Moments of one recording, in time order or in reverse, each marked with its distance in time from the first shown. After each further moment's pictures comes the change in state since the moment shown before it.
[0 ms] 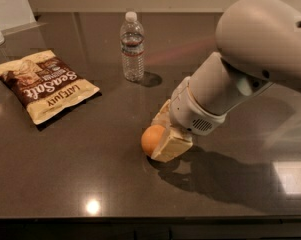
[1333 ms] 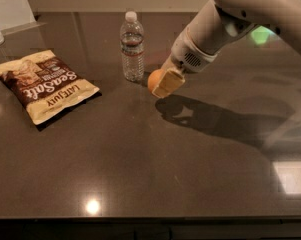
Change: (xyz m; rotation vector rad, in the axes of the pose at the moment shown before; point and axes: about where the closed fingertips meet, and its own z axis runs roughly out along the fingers) arm 0.001 -0.154 -0.022 0.141 -0.033 0.224
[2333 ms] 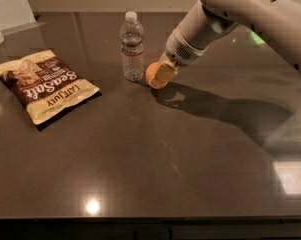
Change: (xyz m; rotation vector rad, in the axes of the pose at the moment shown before) arm -0.009 -0.050 0.028 0.041 -0.004 0.033
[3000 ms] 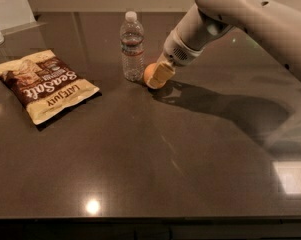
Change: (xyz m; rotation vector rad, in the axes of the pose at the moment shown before) arm -0.001 -0.012 0.015 0.006 -0.004 0.005
